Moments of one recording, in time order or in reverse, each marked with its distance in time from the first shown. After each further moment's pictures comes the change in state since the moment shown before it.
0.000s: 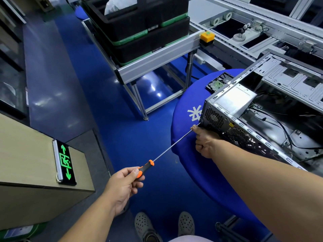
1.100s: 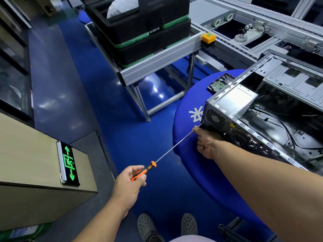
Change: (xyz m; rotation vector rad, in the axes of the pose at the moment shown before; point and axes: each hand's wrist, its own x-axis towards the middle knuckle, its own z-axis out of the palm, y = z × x) left_hand -0.010 -0.006 0.010 0.355 0.112 0.258; right_hand 0.001 0.000 -0.001 0.023 -0.018 0.002
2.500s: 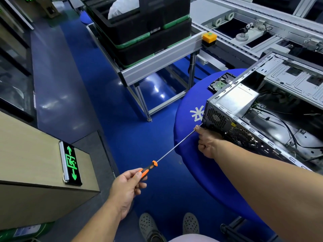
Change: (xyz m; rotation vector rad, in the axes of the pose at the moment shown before) left_hand 0.004 -0.018 -0.009 -0.321 -0.046 -0.156; right_hand 0.012 0.004 -0.002 0.016 0.018 0.005
